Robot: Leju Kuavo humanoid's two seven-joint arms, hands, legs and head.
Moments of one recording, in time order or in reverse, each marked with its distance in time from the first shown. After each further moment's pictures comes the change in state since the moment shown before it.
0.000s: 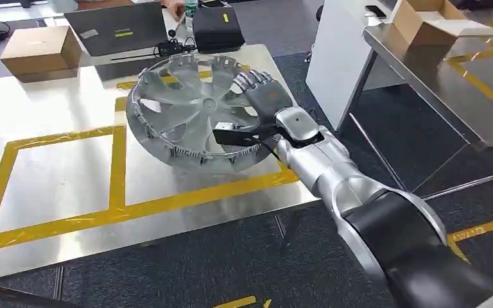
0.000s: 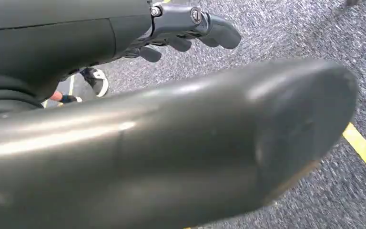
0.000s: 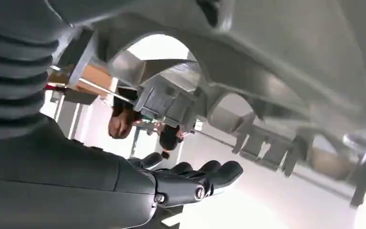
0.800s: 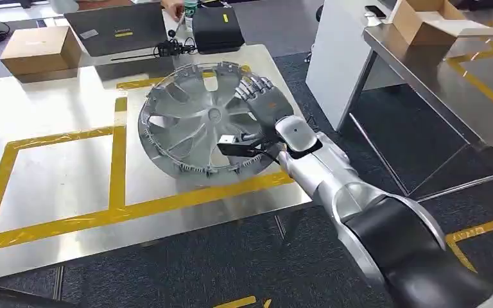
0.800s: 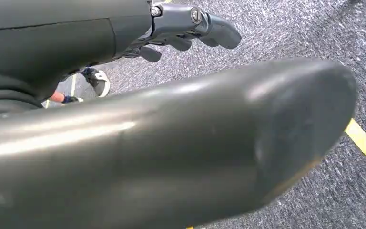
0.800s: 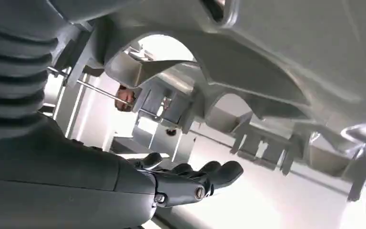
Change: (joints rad) left arm 0.007 0.001 0.000 0.000 -0.003 -0.007 0.001; right arm 0.037 -0.003 0.016 0.009 0.135 -0.067 0.025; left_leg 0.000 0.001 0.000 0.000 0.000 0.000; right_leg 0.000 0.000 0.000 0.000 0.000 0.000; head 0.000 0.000
